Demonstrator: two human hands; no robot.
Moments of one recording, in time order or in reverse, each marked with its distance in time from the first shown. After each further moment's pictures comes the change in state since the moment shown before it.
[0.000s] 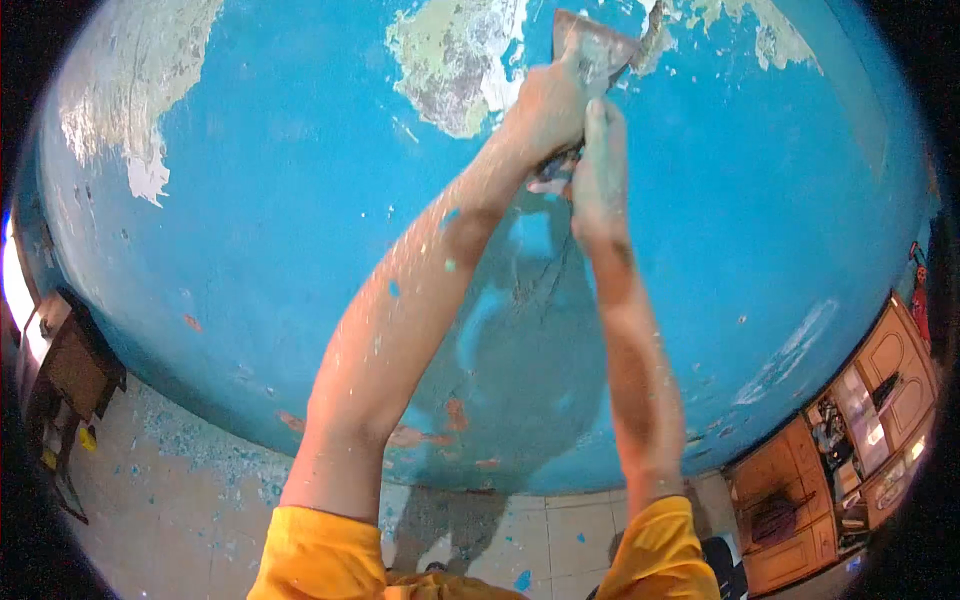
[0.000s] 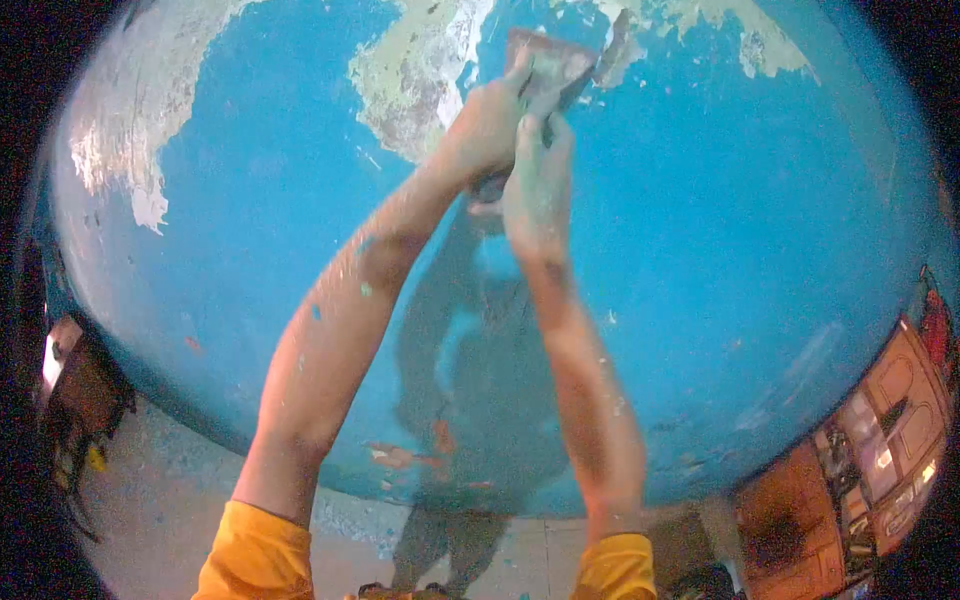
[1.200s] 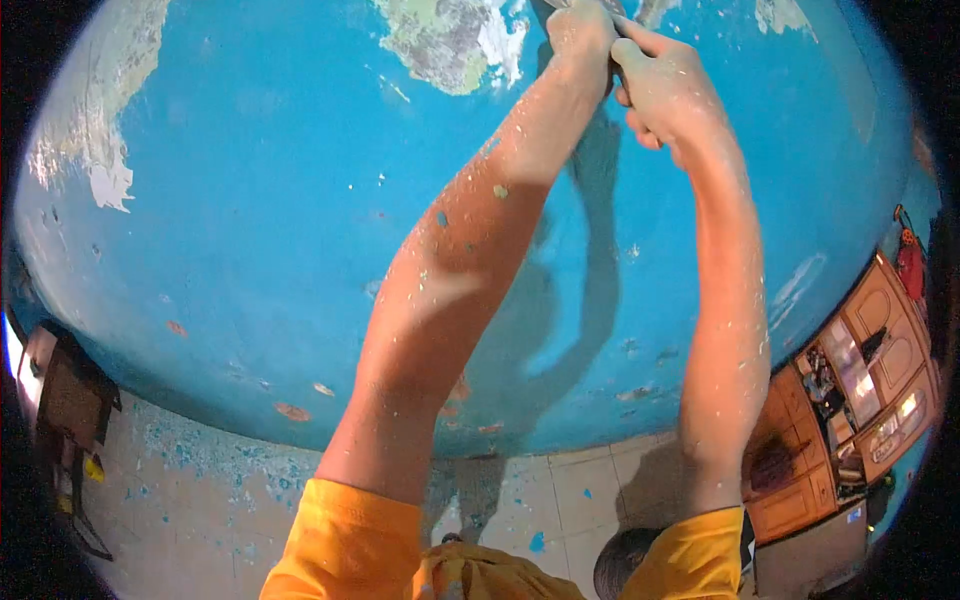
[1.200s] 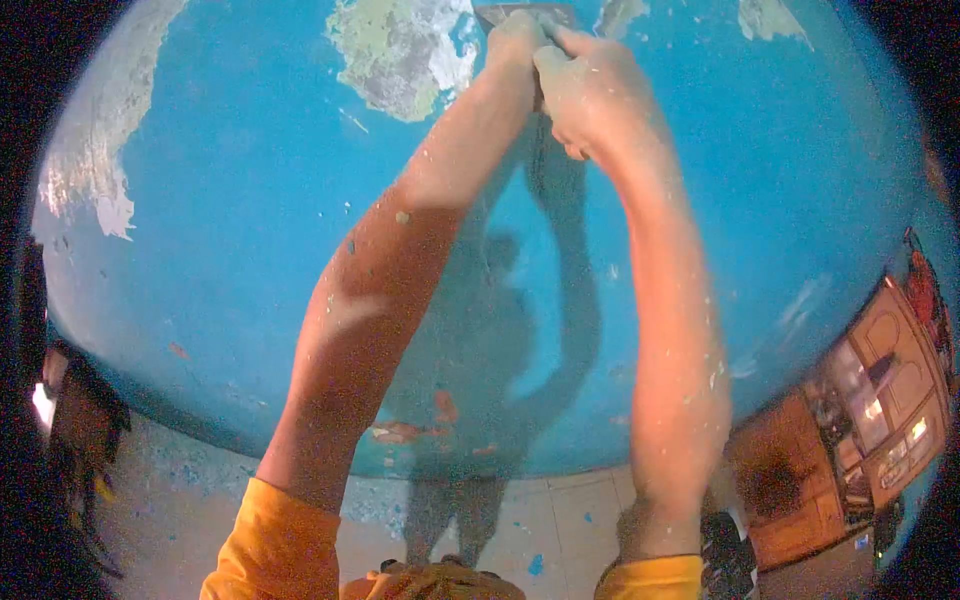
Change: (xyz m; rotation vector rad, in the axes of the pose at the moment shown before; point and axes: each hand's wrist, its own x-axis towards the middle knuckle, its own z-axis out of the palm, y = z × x) left_hand 0.048 -0.012 0.072 -1.342 0.188 -0.734; right_hand 0.005 -0.091 -0.010 -0.682 -0.135 0.086
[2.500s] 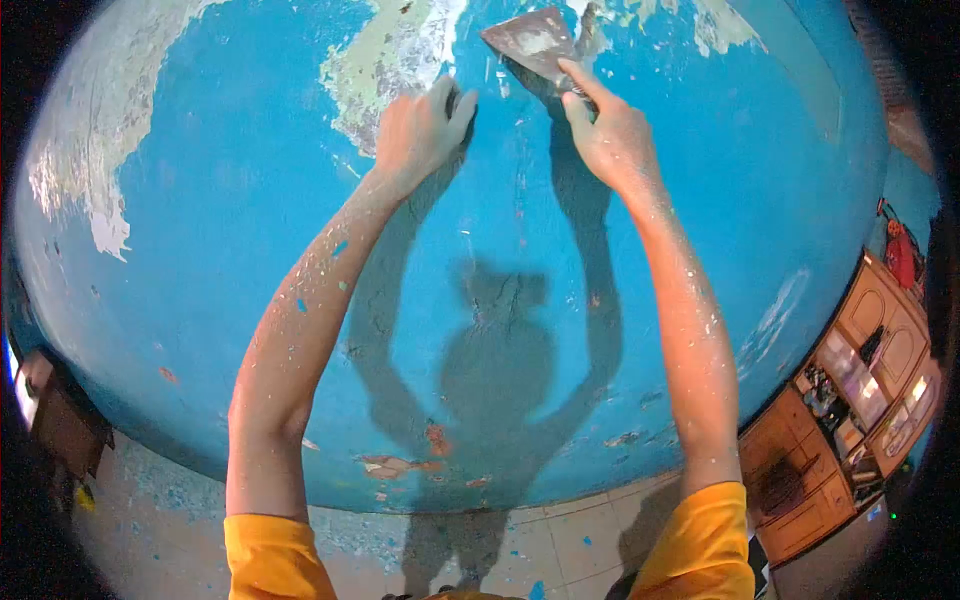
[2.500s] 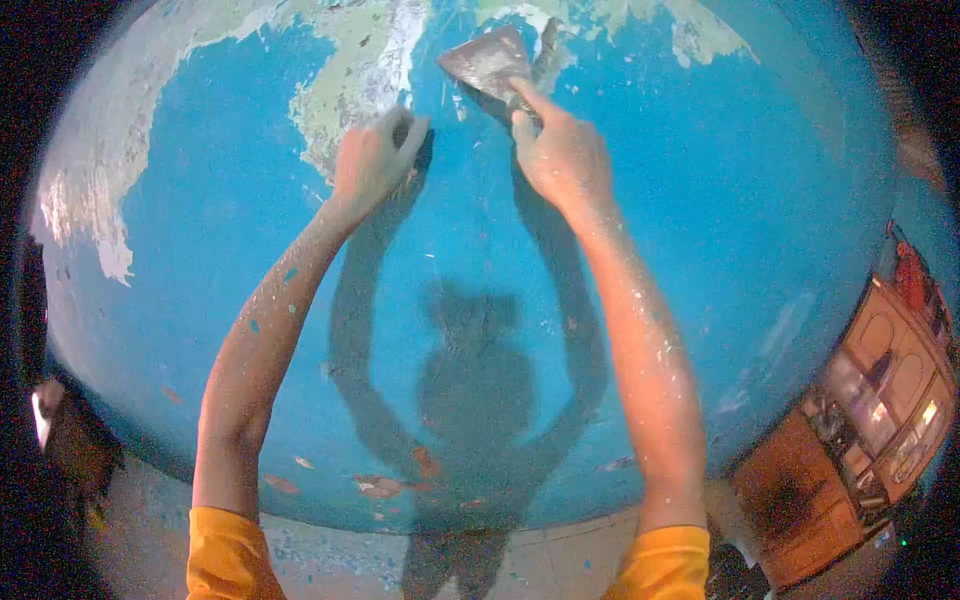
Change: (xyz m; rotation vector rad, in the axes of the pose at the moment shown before) left_hand -0.048 0.063 -0.084 1.478 0.126 1.018; right_hand 0.054 0.065 -0.026 -0.311 0.170 -0.365
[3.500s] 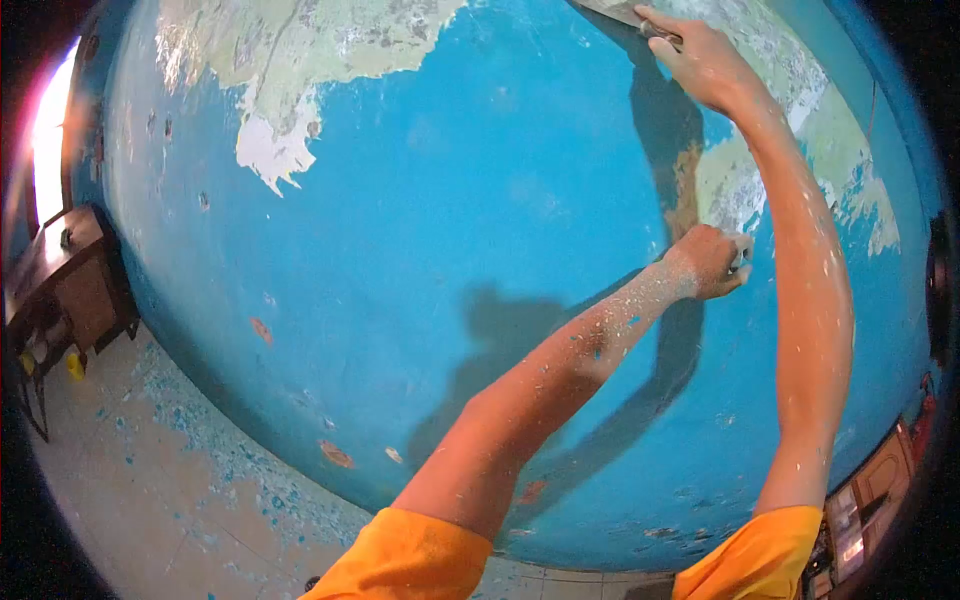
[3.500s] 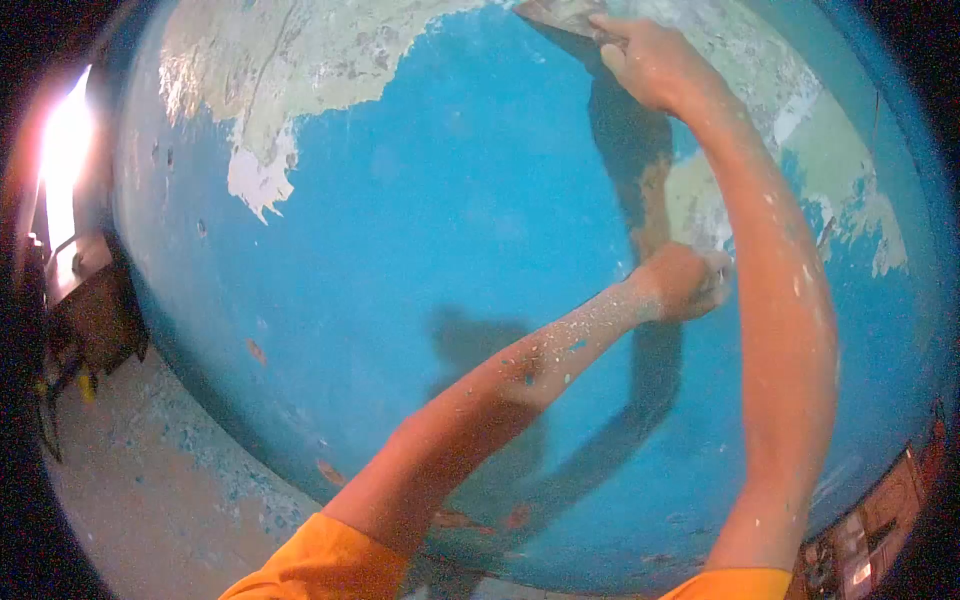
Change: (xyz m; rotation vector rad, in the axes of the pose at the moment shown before) left_hand -0.006 -0.063 -0.023 -0.429 -0.361 0.259; right_hand 0.164 -0.255 0.123 -0.293 -0.101 -0.692
